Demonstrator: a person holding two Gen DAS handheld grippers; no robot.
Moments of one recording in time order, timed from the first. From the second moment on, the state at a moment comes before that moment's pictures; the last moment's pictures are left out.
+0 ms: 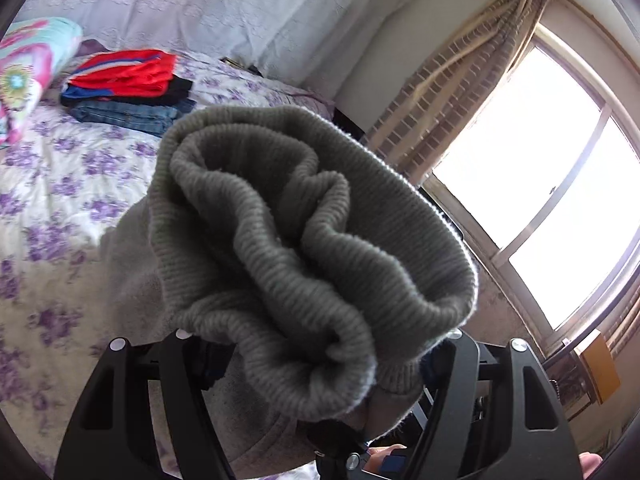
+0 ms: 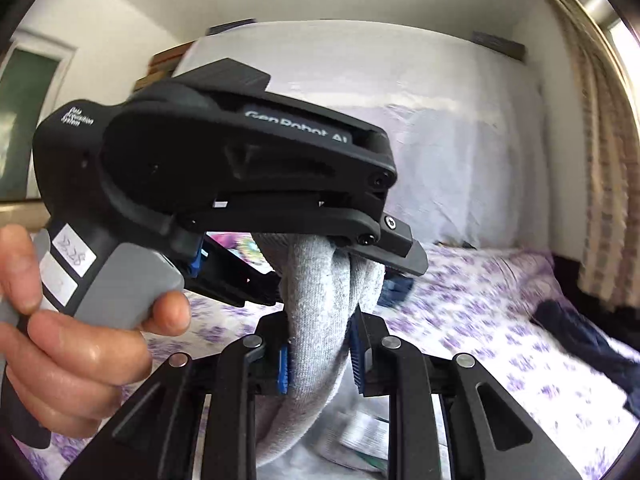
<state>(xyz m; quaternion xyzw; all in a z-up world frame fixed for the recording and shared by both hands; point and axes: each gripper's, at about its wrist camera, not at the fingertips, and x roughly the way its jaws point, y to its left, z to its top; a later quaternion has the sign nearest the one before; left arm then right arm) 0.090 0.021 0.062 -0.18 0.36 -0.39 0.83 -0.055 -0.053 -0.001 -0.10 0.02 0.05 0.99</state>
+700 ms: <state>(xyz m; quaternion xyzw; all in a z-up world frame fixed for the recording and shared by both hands) 0.140 -0.113 0.006 -0.09 0.47 -0.38 0.79 -0.024 -0.210 -0.072 0.28 0.16 0.08 0.94</state>
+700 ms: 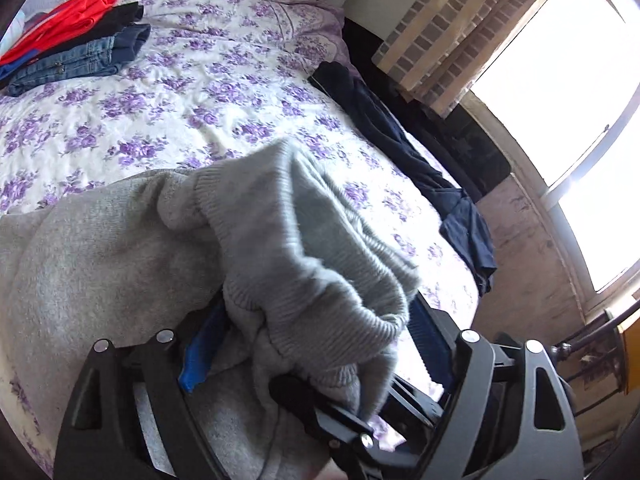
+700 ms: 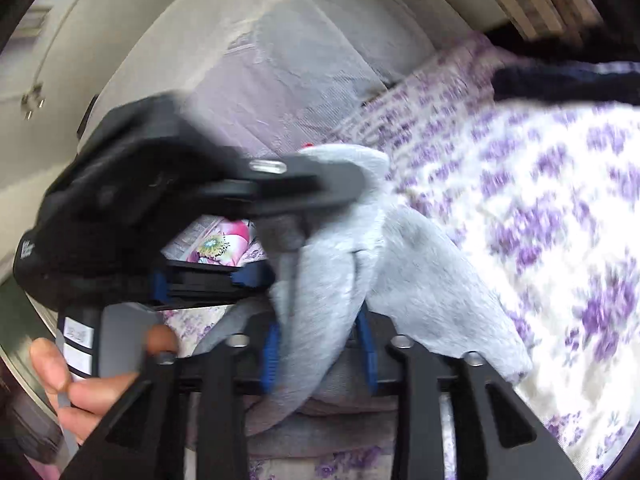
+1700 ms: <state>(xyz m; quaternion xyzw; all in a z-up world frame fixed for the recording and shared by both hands) 0.060 -0.015 -0.055 -0.03 0.38 -0.23 0.89 -0.003 -0.275 -0.083 0.33 0.22 0.06 0.91</state>
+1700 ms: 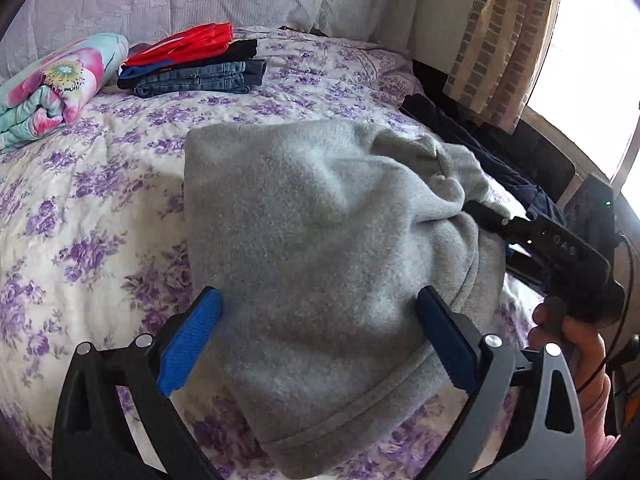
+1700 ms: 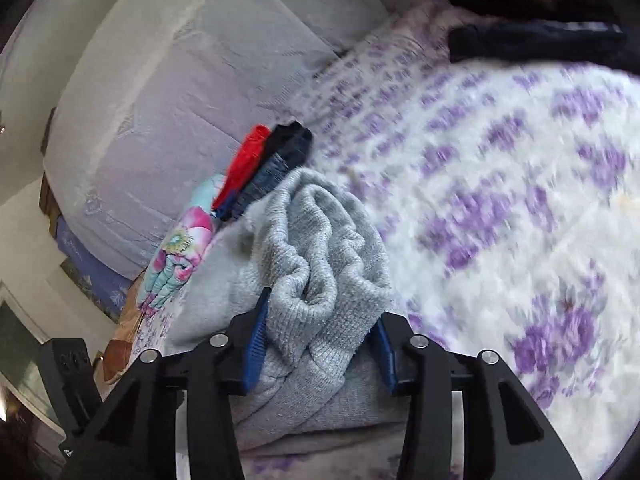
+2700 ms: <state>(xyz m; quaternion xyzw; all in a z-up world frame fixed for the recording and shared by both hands) -0.008 -0.037 -0.021 -0.02 0.29 -0.36 0.89 -0.010 -0.233 0.012 0.10 0.25 0.15 0.95</state>
